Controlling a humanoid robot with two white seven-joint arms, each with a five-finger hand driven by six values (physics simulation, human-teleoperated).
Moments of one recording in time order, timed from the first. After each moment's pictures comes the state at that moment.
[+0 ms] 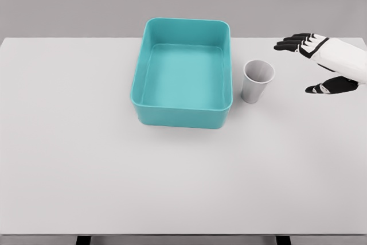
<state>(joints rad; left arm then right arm) 0.04 0.00 -0.05 -0.07 0.00 -0.07 -0.51 -0.32 -0.85 0.12 -1.62 0.14 -0.60 0.53</state>
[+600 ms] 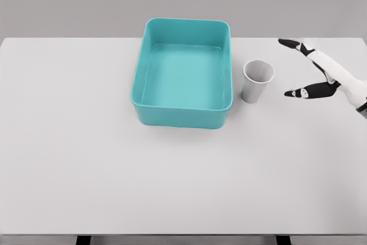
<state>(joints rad) 0.04 0.00 -0.05 -0.07 0.00 -0.07 -0.51 -0.36 -0.76 0.40 -1.30 -0.19 -0.59 0.31</state>
